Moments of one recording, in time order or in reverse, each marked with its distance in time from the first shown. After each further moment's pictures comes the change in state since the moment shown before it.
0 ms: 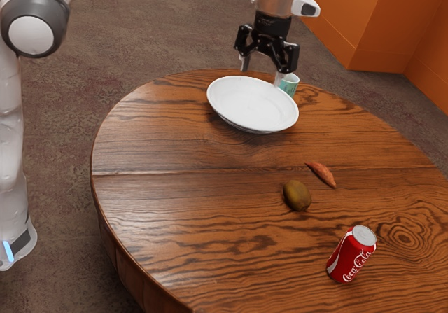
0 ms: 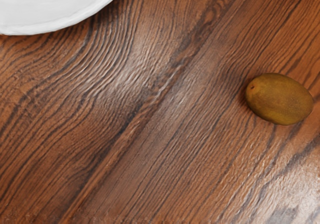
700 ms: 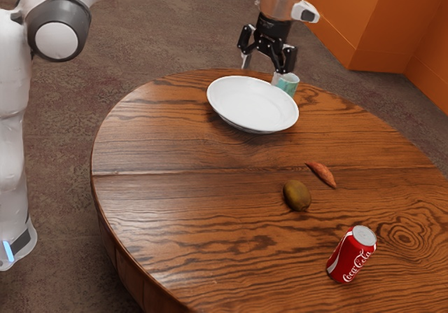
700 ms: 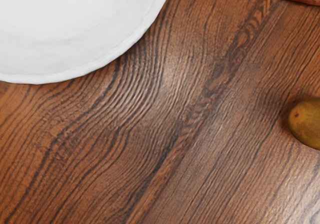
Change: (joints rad) arm 0.084 0.123 -0.011 0.085 0.048 -0.013 0.263
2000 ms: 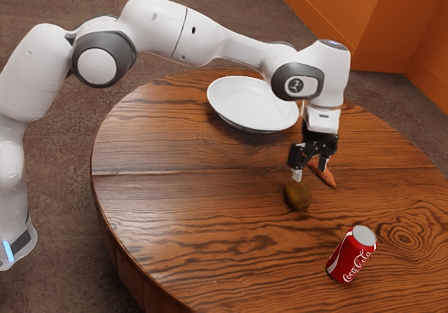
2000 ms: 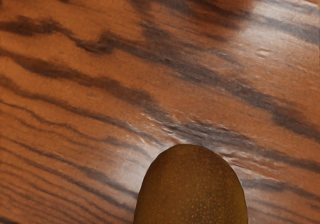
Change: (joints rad) arm 0.005 0.317 -0.283 -0.063 0.009 0.500 1.478
